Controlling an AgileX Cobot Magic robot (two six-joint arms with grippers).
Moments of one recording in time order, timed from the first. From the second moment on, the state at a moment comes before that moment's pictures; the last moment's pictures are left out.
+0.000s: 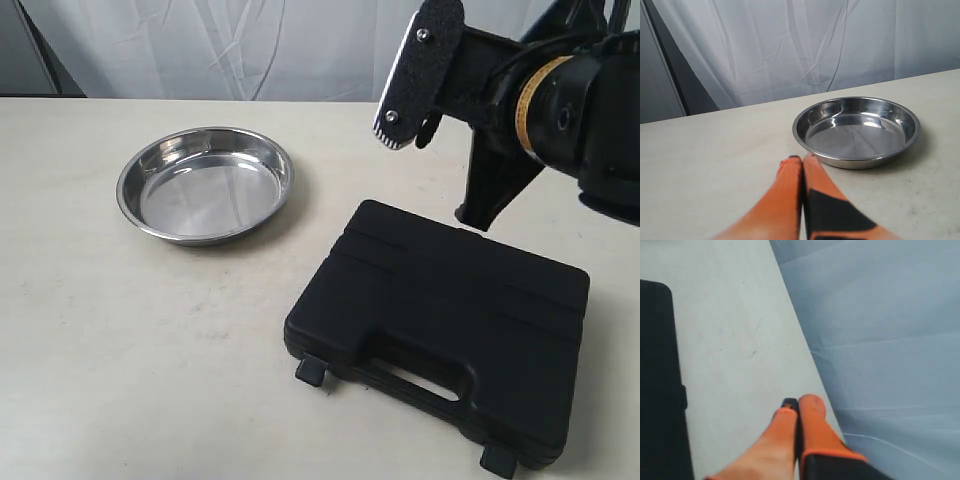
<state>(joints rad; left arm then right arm) -0.04 0.00 0.00 0.05 0.19 0.03 0.88 1.30 -0.92 -1.11 0.86 0.28</state>
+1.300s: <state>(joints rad) -0.04 0.00 0.00 0.05 0.19 0.03 0.77 1.69 -0.85 0.10 0.68 -0.14</state>
